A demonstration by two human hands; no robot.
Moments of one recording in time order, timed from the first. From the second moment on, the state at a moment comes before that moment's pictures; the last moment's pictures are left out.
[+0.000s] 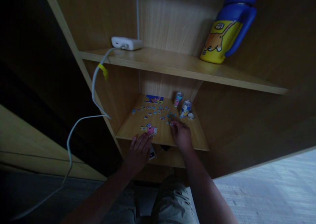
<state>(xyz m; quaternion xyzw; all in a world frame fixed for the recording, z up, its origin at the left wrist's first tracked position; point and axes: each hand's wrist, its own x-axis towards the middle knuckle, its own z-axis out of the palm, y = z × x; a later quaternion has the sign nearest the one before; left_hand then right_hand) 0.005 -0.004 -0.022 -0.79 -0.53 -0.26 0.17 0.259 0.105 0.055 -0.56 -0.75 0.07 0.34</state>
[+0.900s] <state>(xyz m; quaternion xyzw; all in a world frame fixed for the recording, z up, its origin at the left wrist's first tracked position) 0.006 -0.001 -0.031 -0.78 -0.53 -0.27 0.18 0.246 0.098 0.055 -0.39 -0.83 0.20 0.35</state>
